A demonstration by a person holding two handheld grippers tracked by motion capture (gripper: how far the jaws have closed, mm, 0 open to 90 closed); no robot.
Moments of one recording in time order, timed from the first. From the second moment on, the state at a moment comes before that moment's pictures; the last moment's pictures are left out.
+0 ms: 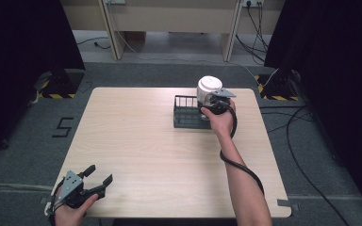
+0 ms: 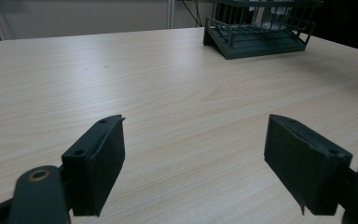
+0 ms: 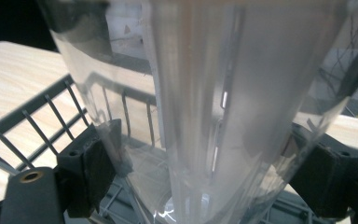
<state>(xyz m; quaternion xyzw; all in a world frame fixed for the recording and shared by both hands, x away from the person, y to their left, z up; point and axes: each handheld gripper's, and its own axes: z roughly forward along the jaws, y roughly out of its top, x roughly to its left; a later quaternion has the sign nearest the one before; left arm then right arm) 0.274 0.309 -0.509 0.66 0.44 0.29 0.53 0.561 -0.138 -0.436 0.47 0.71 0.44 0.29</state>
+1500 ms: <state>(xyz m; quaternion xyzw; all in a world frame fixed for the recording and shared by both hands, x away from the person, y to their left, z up) 0.274 0.308 -0.509 0.67 0.44 0.29 0.52 0.520 -0.149 -0.420 0.47 0.71 0.44 0.28</state>
